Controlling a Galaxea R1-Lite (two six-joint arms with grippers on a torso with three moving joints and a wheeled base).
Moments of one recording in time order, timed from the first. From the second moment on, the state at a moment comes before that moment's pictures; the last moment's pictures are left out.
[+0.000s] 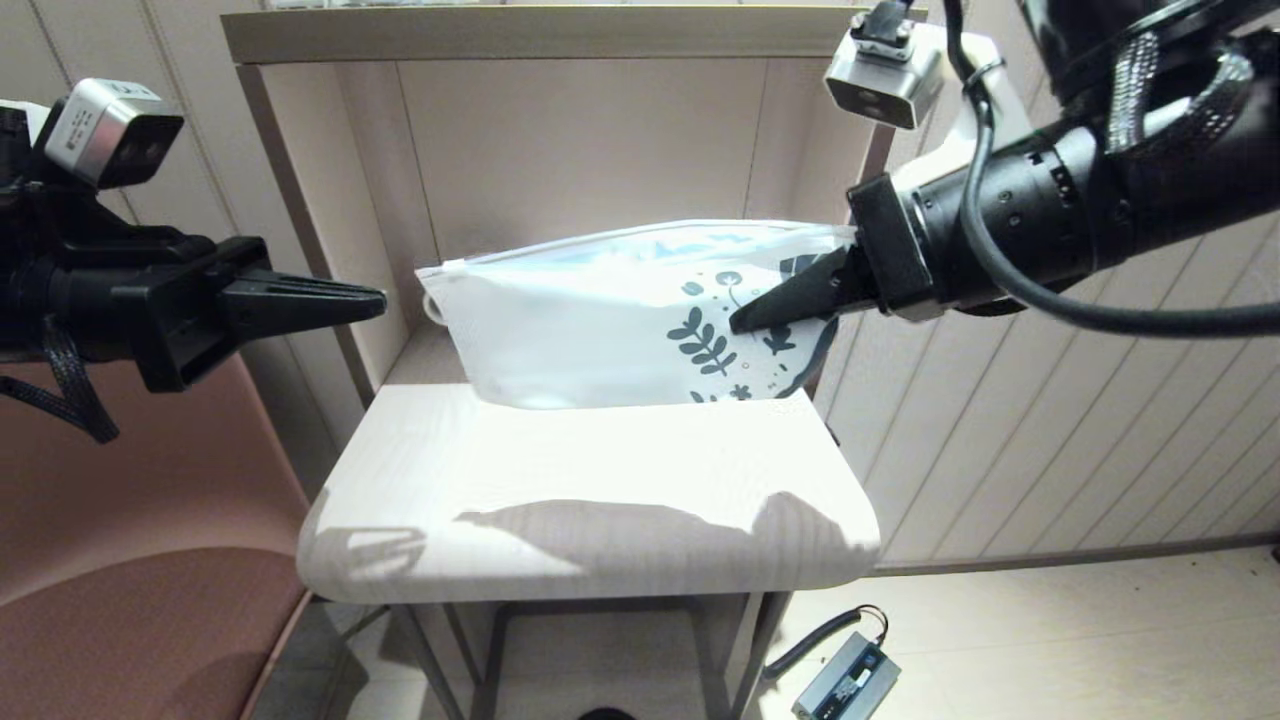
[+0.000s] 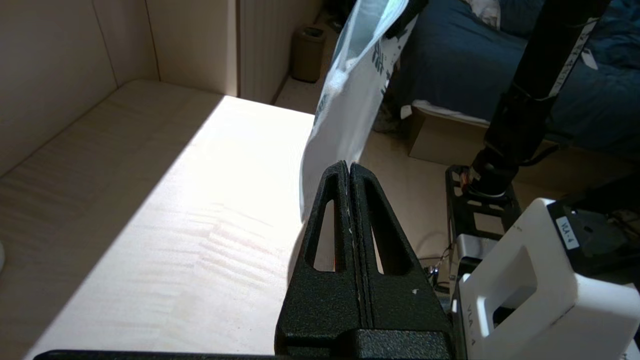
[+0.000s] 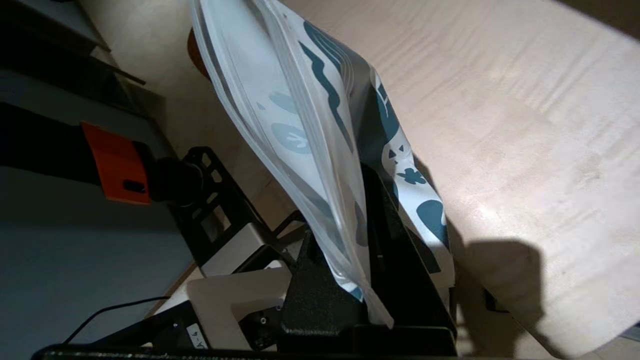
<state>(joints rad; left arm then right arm) -0.01 1.58 -1.22 -0.01 -1.40 0.31 0.56 1.72 -1.95 0.77 0.50 0.17</state>
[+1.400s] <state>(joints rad) -0.15 1.63 -1.20 0.03 -1.41 0.51 0.52 1.79 -1.95 0.77 0.71 0.11</state>
